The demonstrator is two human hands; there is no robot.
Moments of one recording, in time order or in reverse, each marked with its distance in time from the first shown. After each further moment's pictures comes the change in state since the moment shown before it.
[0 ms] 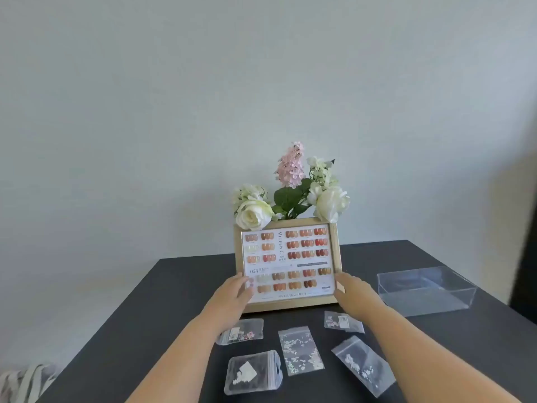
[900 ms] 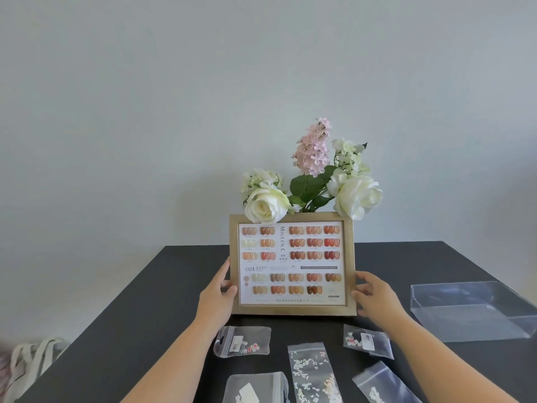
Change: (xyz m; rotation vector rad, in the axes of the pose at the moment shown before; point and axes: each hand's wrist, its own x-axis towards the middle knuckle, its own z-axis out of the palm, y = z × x) left_hand 0.048 -0.047 0.017 -0.449 0.285 -0.278; right_hand 0.064 0.026 0.027 0.578 0.059 0.141
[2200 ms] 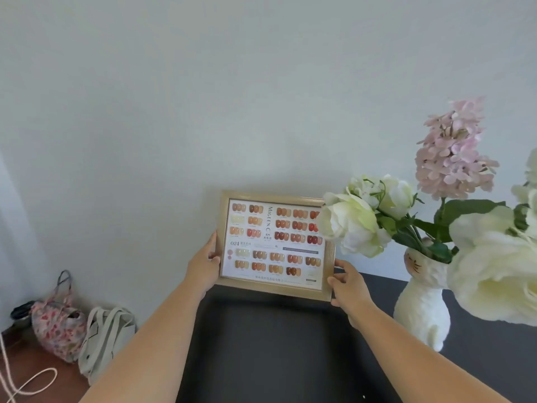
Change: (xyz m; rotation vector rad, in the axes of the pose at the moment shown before) left_hand 0.188 -0.079 -0.166 0.133 0.279 -0.125; right_hand 0.141 -0.128 0.257 0.138 -0.251 -0.028
